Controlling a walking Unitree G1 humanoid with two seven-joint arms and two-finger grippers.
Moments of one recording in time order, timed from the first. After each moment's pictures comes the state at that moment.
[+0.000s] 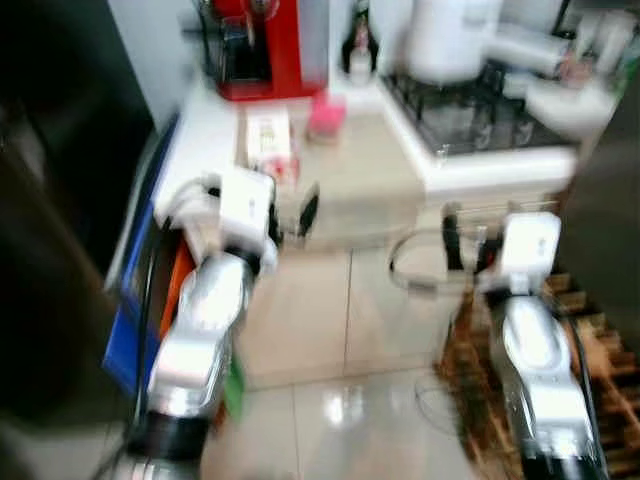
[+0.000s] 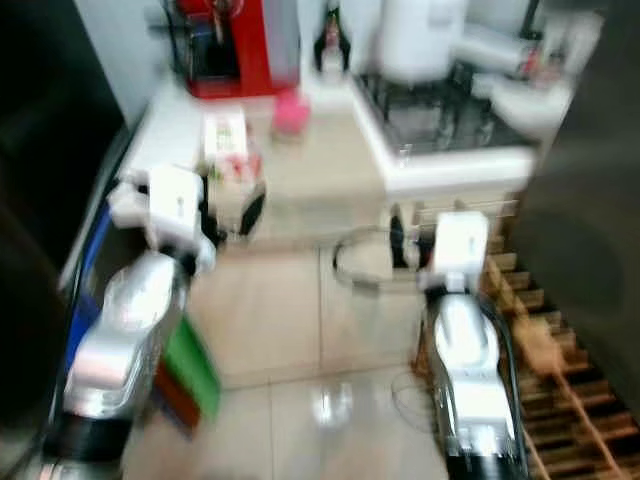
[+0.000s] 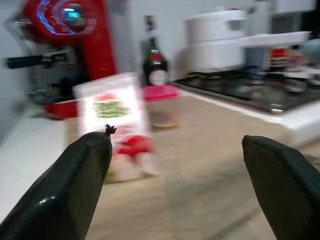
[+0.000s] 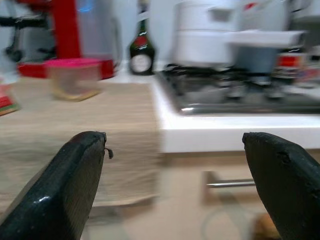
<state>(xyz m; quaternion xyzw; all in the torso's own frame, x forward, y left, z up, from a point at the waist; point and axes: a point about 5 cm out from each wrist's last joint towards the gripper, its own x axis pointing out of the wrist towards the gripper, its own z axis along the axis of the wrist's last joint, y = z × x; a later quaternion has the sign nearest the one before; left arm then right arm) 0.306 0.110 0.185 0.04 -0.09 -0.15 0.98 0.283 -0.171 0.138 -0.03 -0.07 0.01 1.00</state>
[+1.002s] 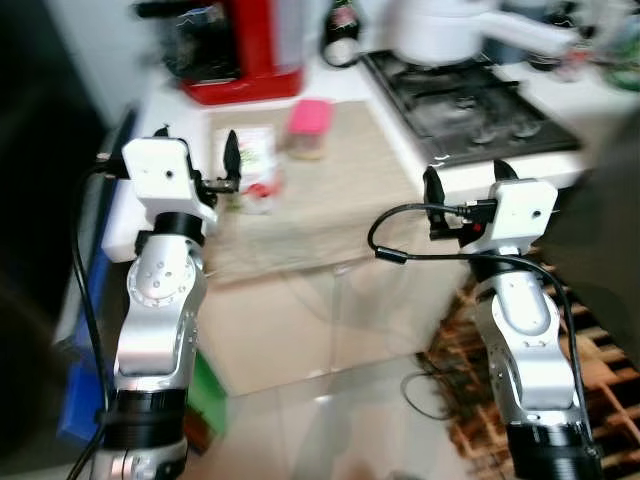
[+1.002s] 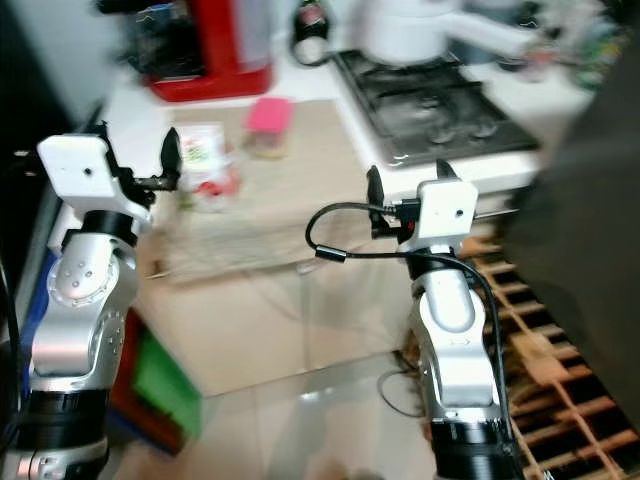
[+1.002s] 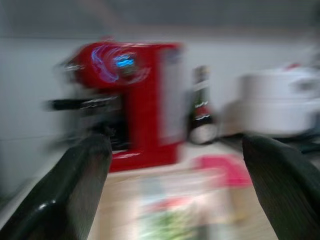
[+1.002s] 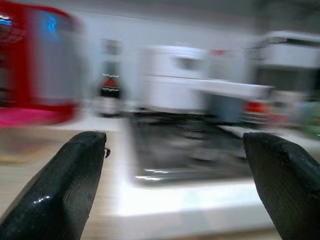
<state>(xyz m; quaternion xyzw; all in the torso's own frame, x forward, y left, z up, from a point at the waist) 0.308 0.139 0.216 0.00 -0.19 -0.02 0.98 0.288 -0.180 0.174 -0.05 -0.16 0.00 0.99</state>
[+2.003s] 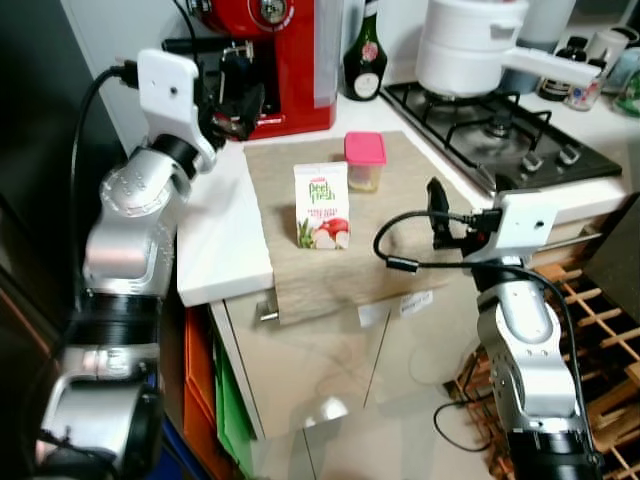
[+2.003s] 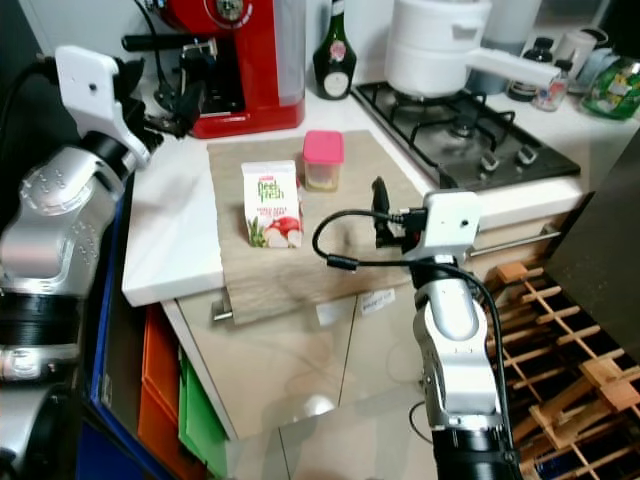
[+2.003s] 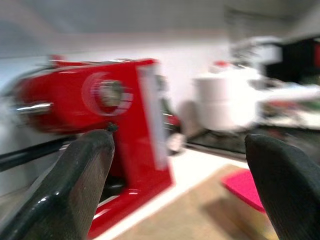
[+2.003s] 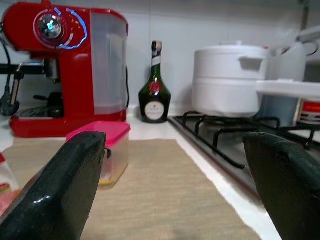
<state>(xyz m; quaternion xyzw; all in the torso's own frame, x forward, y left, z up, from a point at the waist) 0.366 0.172 0.271 0.07 -0.15 -0.24 0.96 0.290 -0.161 0.165 0.00 -0.14 0.04 0.99</state>
